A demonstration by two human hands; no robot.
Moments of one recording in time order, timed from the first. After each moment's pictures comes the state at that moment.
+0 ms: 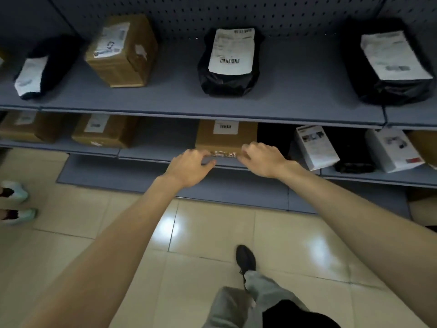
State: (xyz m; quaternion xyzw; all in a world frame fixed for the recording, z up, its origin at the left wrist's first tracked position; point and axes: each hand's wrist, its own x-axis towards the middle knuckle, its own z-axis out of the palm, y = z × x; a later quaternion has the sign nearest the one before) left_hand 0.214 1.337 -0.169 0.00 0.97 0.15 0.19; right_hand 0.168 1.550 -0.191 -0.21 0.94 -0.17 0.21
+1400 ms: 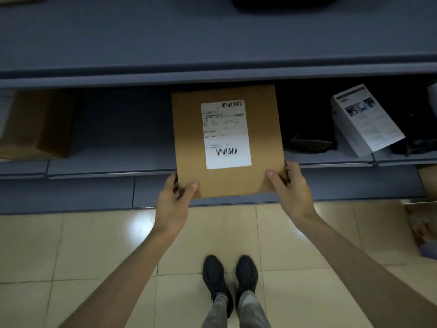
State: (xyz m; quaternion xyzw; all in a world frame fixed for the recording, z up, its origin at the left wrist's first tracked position) left_hand 0.182 1.239 -0.417 -0.20 0.78 0.57 0.13; right_hand 0.174 1.494 -0.415 0.23 0.80 -0.55 0.09
